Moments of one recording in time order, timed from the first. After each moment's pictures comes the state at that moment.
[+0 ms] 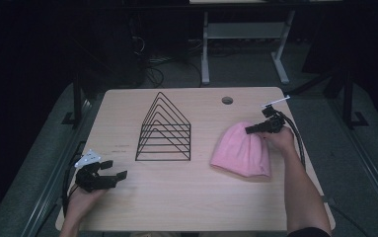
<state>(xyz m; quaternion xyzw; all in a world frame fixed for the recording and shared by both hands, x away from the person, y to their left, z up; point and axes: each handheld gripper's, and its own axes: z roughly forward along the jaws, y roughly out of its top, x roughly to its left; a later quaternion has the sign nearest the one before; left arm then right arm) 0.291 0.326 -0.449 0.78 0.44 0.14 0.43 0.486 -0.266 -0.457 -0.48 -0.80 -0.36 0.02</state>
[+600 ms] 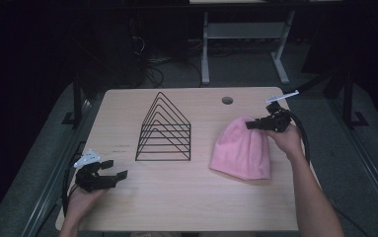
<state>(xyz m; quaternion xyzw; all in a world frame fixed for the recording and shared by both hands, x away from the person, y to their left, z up) 0.290 0.325 -0.447 0.78 0.44 0.13 0.44 0.445 -0.255 -0.396 -0.43 -0.81 -0.41 -0.03</state>
